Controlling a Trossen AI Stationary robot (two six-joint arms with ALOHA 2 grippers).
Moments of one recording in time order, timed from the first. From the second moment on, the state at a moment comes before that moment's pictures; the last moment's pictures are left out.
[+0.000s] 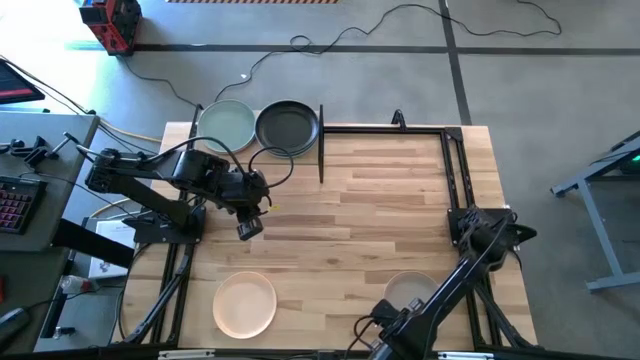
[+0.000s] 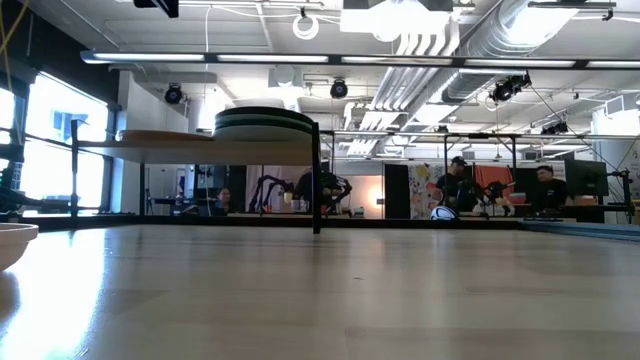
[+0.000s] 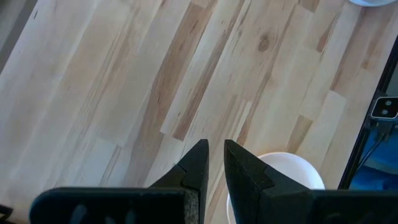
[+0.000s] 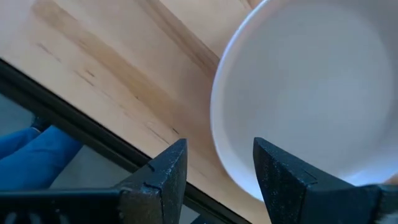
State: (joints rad) left arm -0.16 1.34 1.50 -1.33 -0.09 -0.57; right arm 0.84 2.17 1.82 -1.27 -0.04 1.67
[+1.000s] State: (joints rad) left arm -0.16 1.34 1.50 -1.34 -0.09 -0.57; right arm 0.84 2.31 1.82 -1.22 -0.13 1.64
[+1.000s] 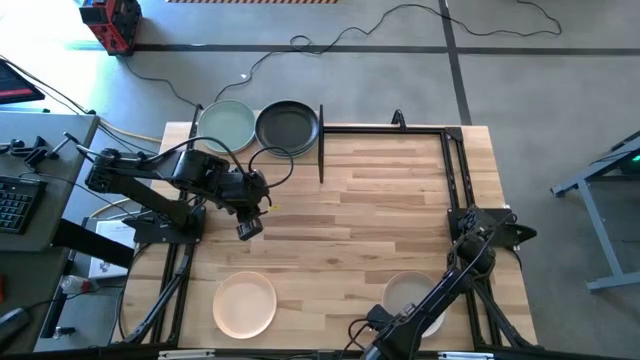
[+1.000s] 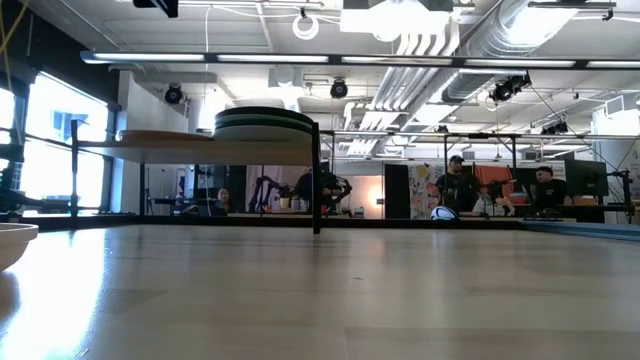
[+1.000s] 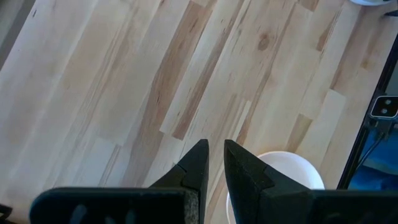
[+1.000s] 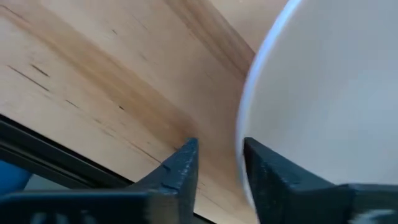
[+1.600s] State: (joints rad) left arm -0.13 1.34 1.50 -1.34 -0.09 -0.63; right arm 0.81 2.22 1.81 -1.34 -0.11 1.52
